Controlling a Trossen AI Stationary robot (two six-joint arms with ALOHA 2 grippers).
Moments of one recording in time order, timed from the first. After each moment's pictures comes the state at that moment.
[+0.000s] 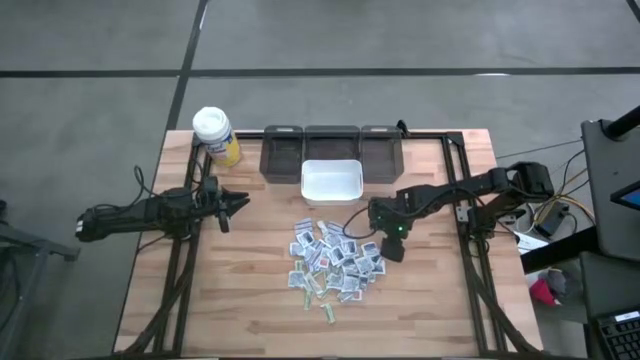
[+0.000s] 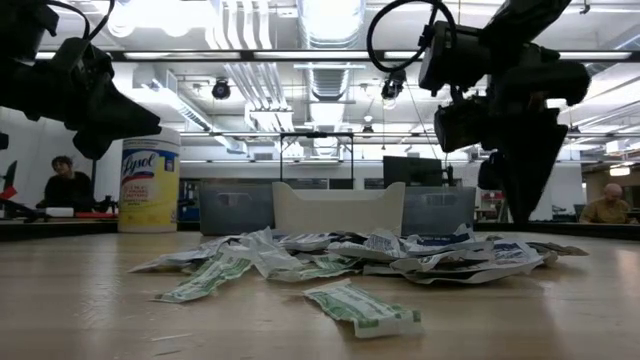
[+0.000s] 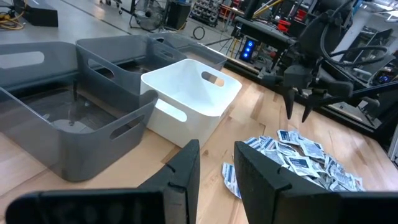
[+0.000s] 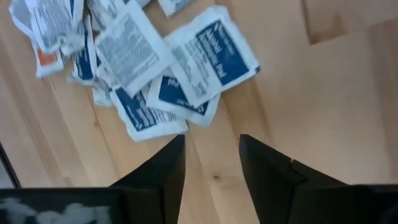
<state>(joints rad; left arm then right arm) 0.07 0.00 0.11 -0.31 -0.28 -0.39 -0.01 1.52 0.81 -0.63 -0.36 0.39</state>
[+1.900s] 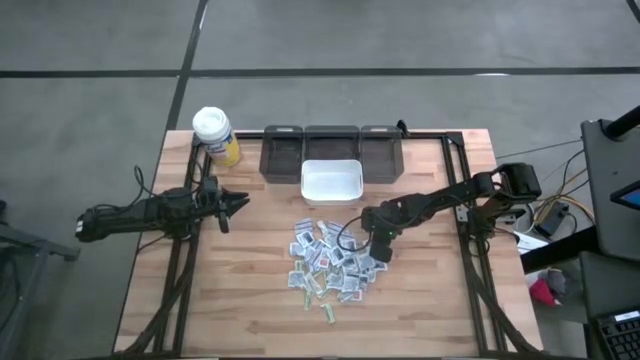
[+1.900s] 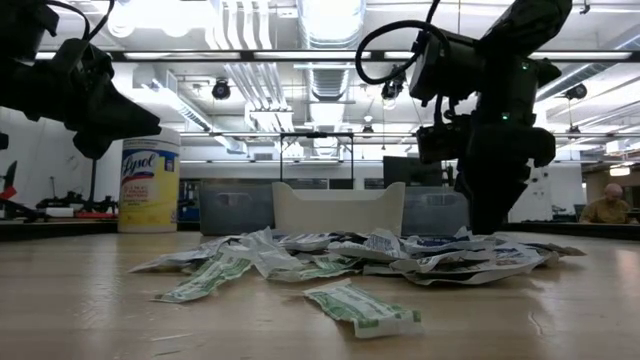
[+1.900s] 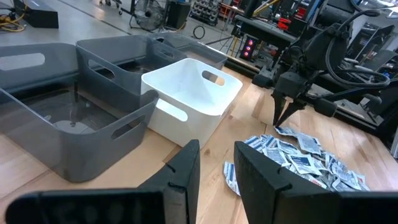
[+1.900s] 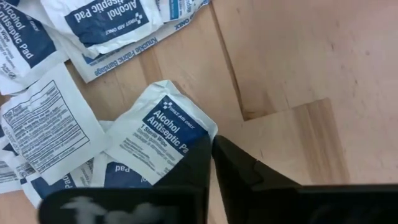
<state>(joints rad) 0.07 0.00 0.11 -0.31 -0.28 -0.37 0.03 1.66 0.80 -0.44 -0.02 0.38</state>
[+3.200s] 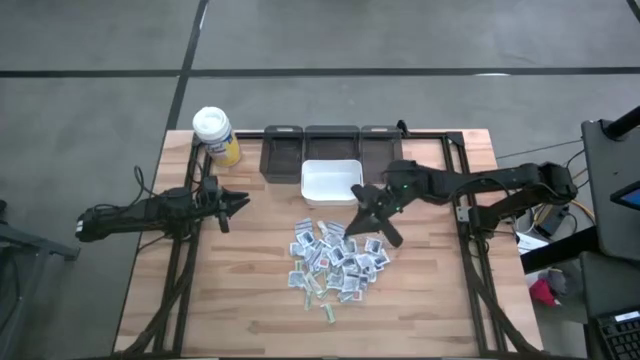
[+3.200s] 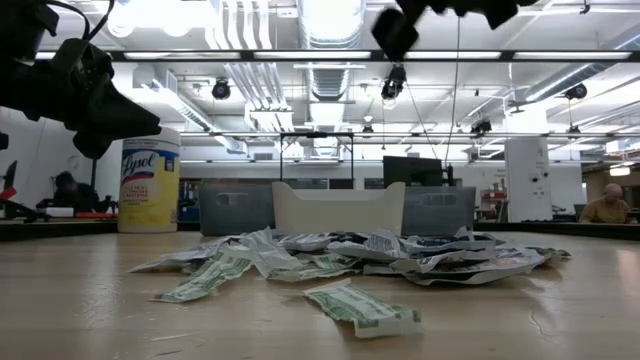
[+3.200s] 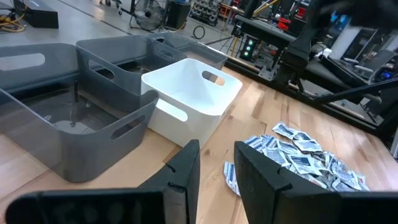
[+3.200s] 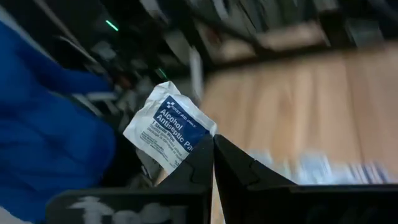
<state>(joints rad) 0.07 0.00 0.11 -0.31 -0.28 -0.37 -0.05 1.33 0.93 0.16 -0.62 0.32</state>
